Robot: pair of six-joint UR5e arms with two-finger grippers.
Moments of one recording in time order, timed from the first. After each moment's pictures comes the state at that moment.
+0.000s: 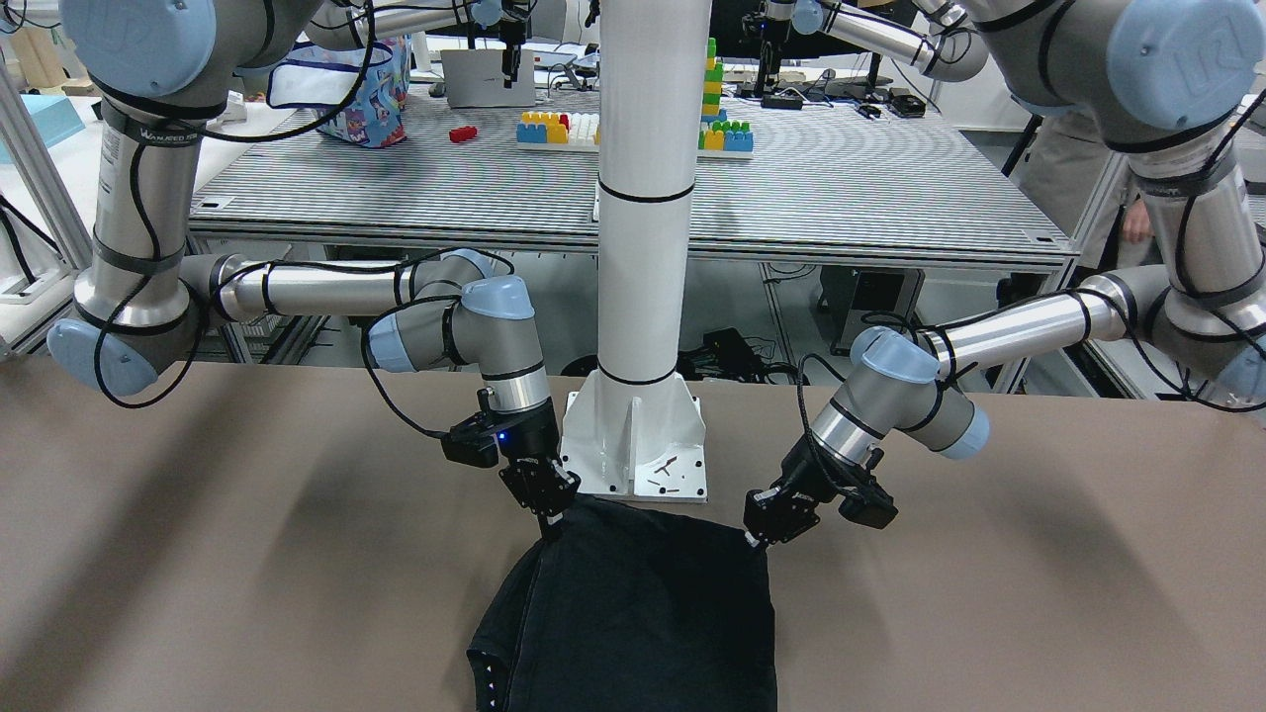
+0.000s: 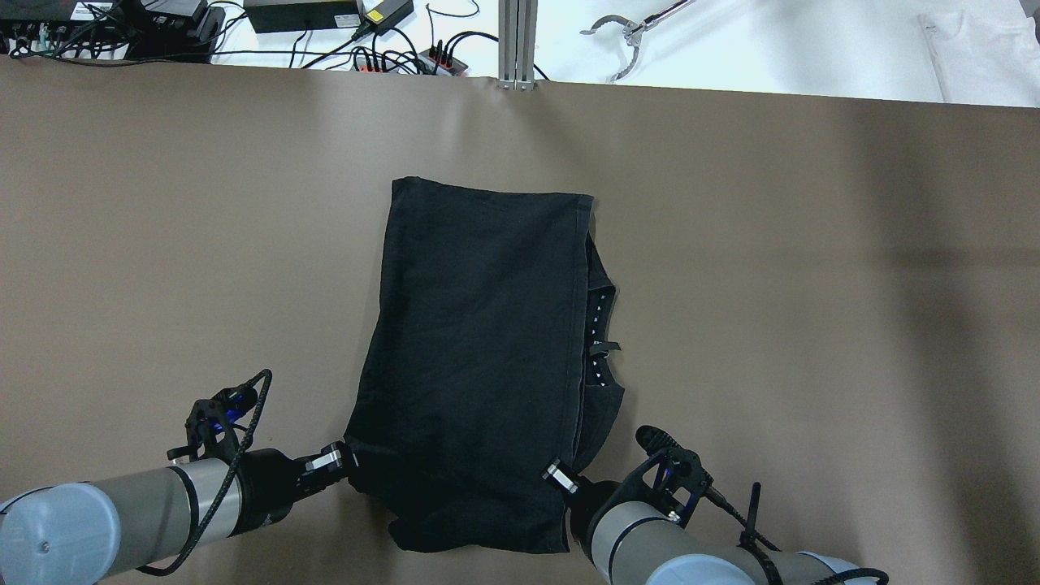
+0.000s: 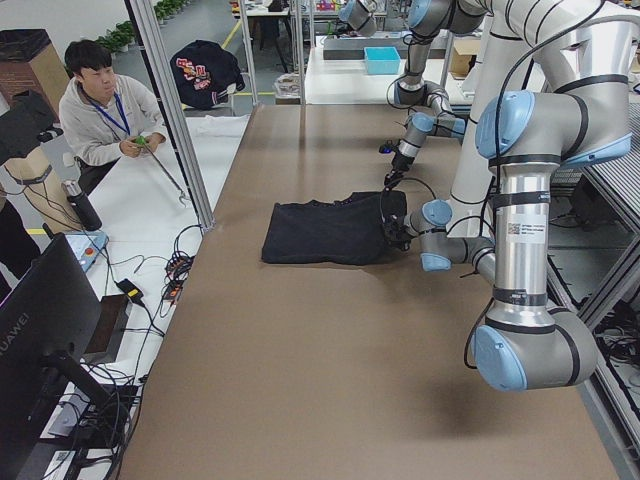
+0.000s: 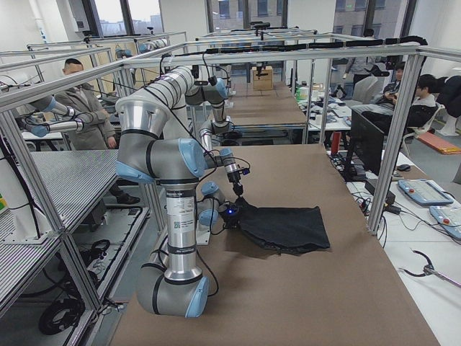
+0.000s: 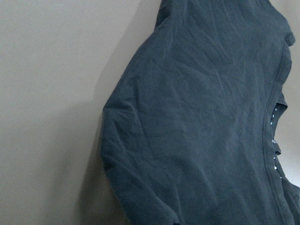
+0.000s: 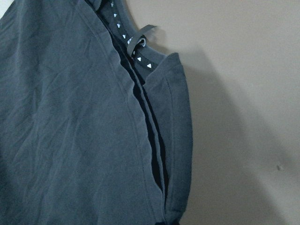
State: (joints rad) left arm -0.28 -1.66 -2.04 -2.38 -1.47 -1.85; right arm 0.15 -1.24 2.13 -1.41 1.27 2.11
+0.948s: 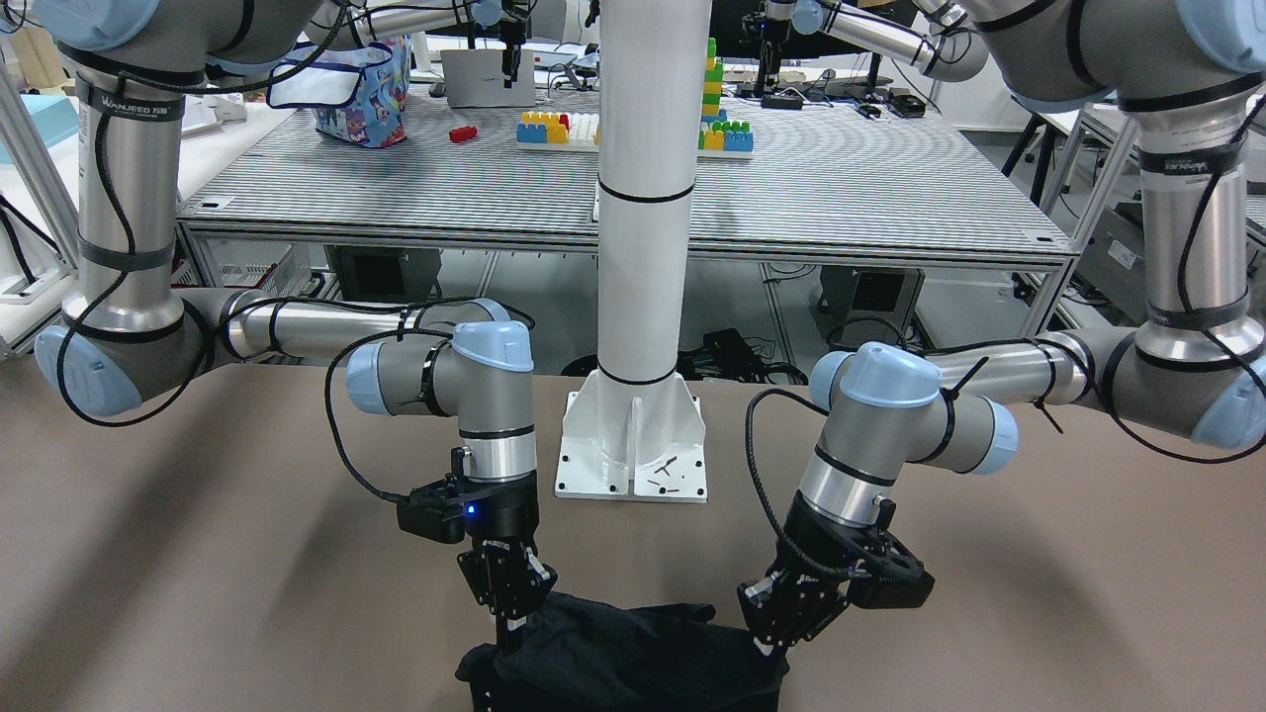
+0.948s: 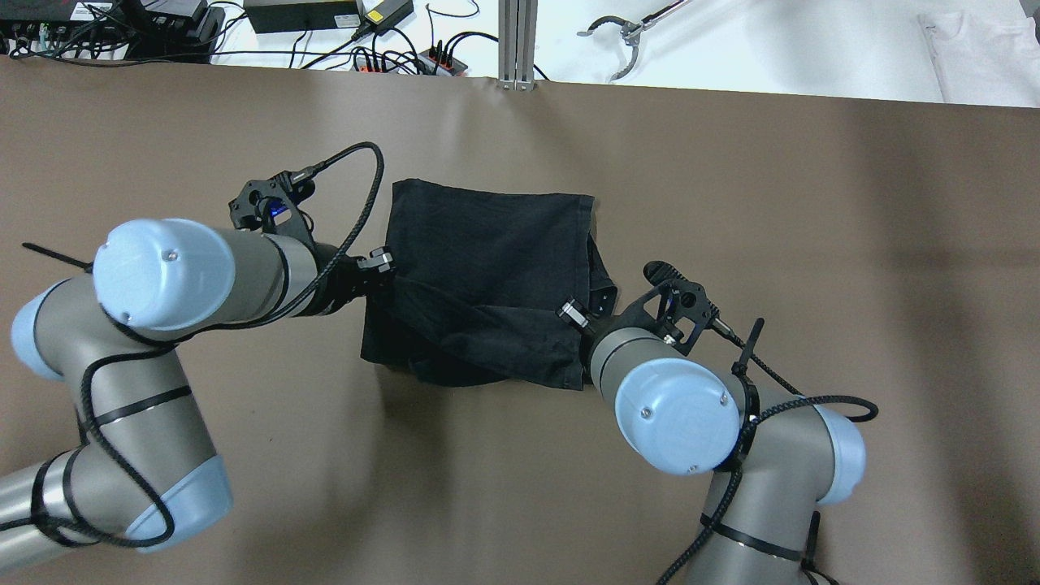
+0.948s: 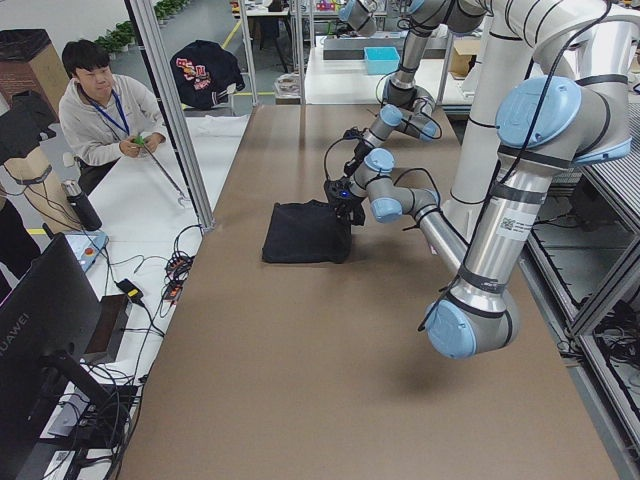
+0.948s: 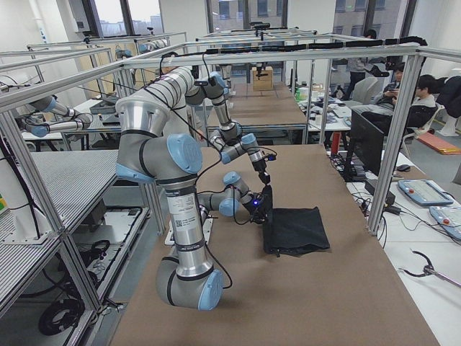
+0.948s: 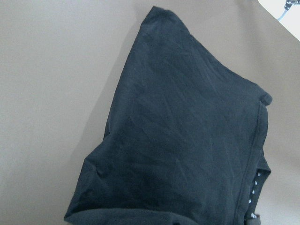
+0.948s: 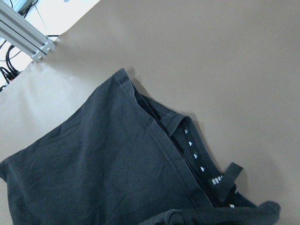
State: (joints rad) left arm -0.63 -2.04 -1.96 -1.86 -1.67 -1.64; right arm 0.42 -1.07 1.99 -1.49 1.30 1.94
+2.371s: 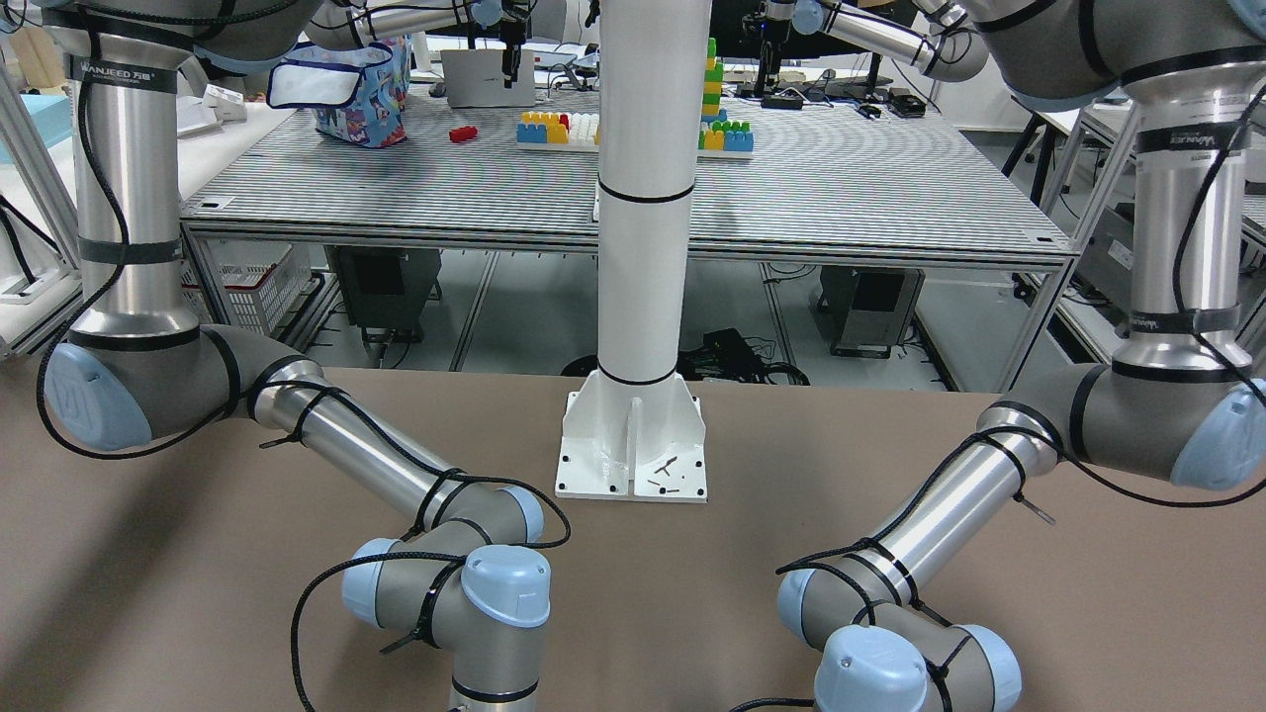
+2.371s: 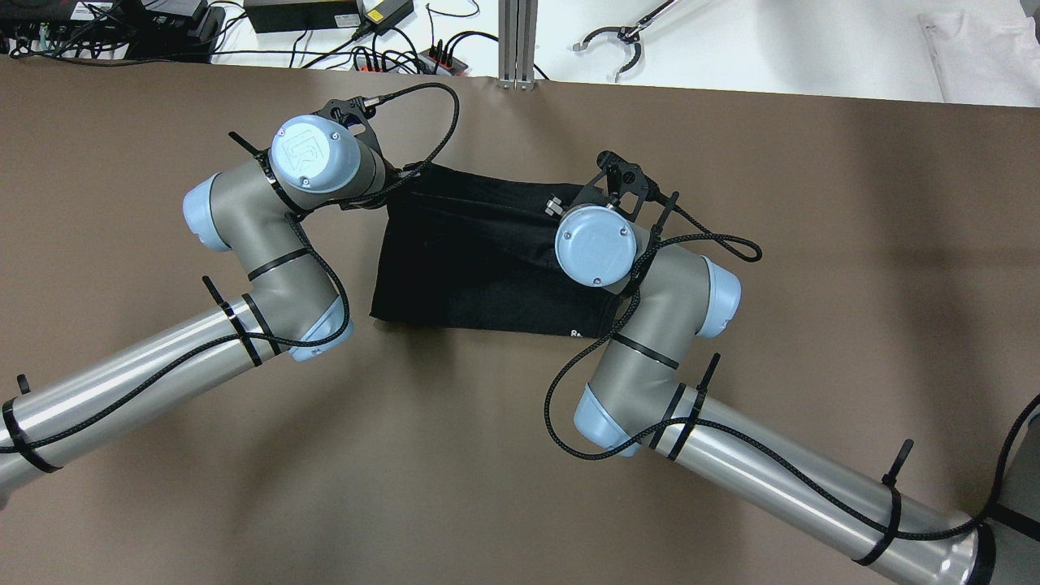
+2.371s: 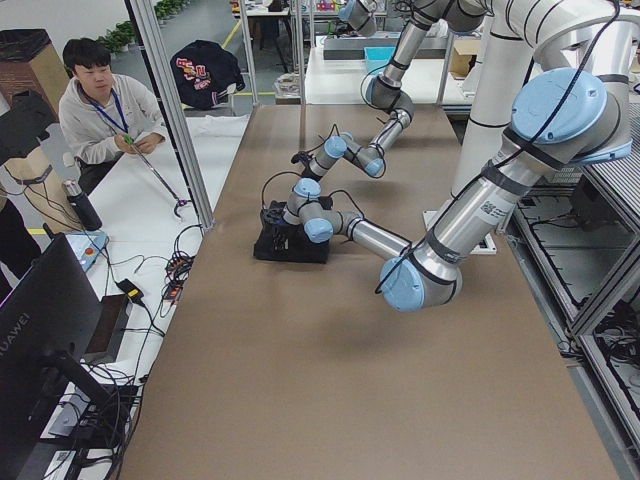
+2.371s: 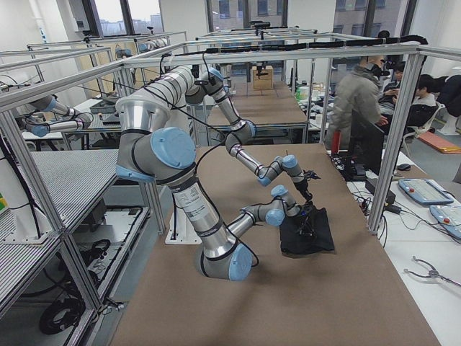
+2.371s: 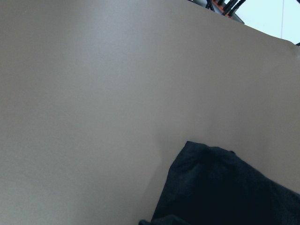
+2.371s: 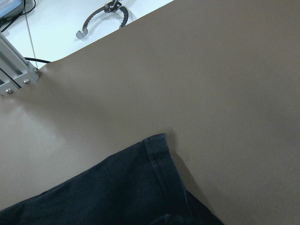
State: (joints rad) left arm -0.78 -2.37 -1.18 -2.10 -1.68 -1.44; right arm 0.64 -0.78 1.31 -1.21 1.37 1.67
